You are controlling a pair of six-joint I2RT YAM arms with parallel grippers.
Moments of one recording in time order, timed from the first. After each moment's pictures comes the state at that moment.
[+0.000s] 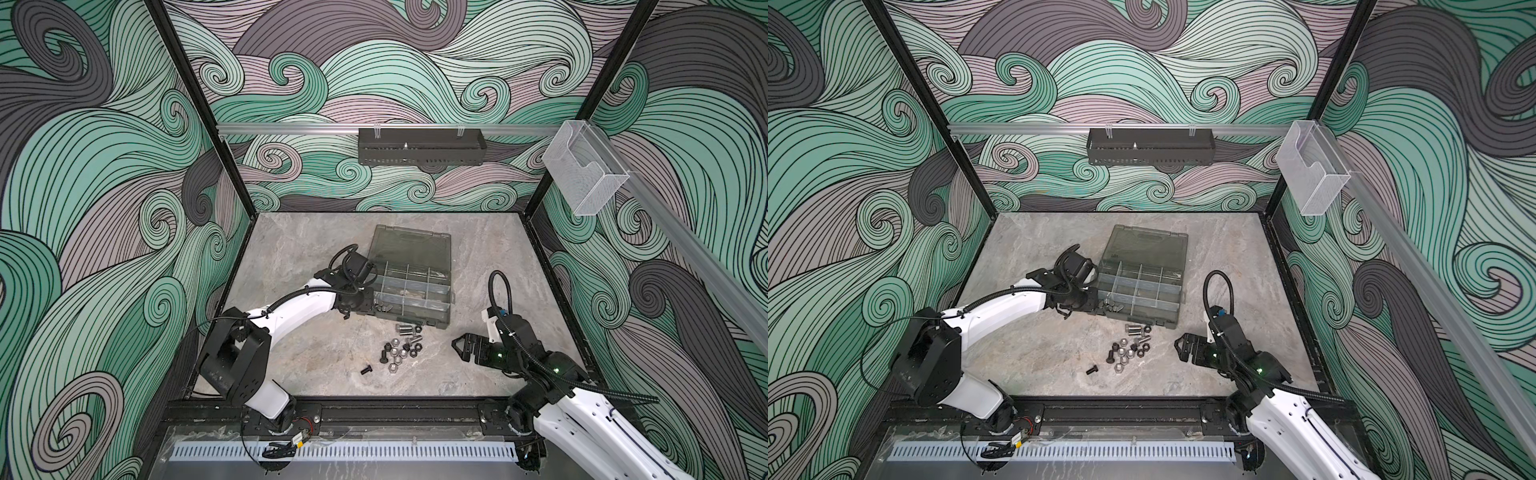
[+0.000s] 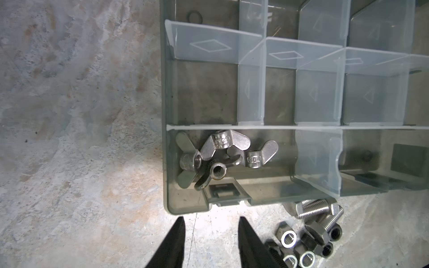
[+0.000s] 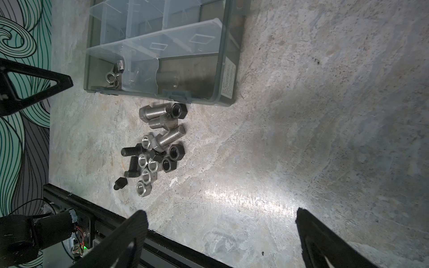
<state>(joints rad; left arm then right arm) -0.60 1.51 1.03 -0.66 -0.01 -0.47 0.53 0.56 0.43 -0.78 -0.16 0.67</state>
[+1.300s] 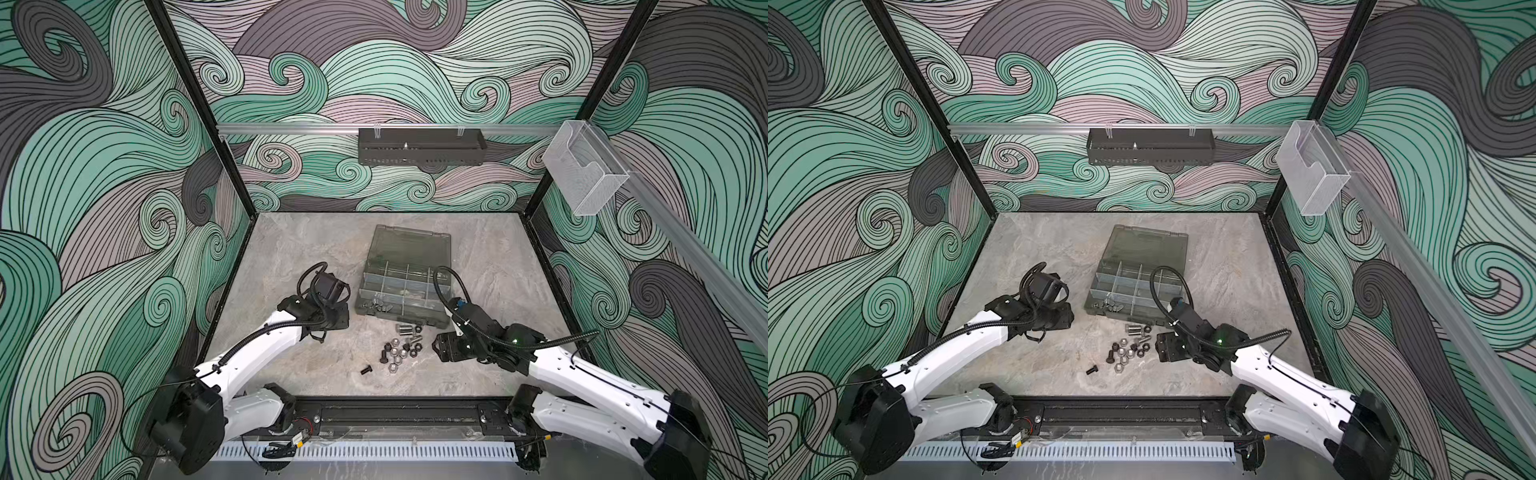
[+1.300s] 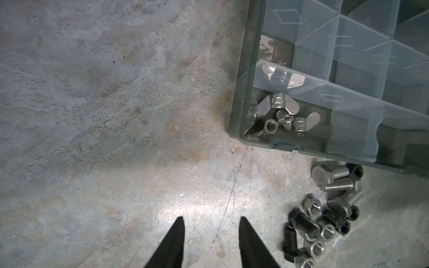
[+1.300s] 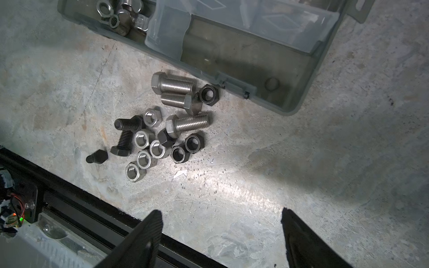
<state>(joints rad) -0.52 1.17 0.75 -0.69 -0.04 -0.58 0.86 0.99 0.65 -0.71 0.02 0.60</state>
